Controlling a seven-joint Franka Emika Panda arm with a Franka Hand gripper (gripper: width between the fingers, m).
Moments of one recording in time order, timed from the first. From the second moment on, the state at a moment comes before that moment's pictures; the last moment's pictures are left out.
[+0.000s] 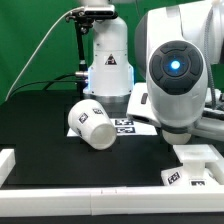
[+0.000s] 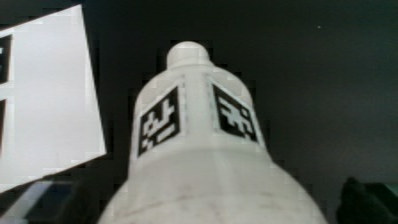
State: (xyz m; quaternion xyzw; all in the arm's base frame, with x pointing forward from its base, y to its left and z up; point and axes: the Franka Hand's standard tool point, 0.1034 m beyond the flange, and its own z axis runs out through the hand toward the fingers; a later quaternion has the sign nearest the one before) arm 0.434 0.119 0.017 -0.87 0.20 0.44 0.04
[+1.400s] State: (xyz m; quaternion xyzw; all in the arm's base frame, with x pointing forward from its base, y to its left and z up) arm 0.511 0.106 0.118 -0.97 0.14 0.19 0.02
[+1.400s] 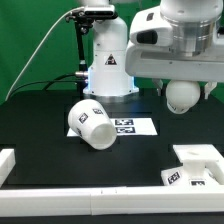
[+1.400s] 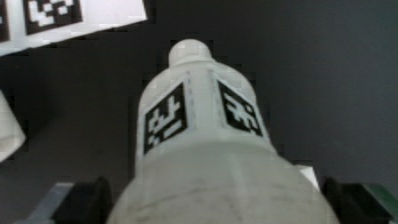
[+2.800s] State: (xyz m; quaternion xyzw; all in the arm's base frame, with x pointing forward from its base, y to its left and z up) arm 0.624 0.104 0.172 -0.97 0.03 -0.24 0.04
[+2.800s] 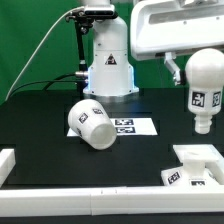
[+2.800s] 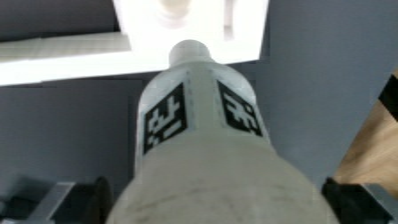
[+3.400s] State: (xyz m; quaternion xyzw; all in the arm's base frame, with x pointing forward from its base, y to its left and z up) arm 0.621 0.086 0.139 -0.97 -0.01 -0.25 0.01
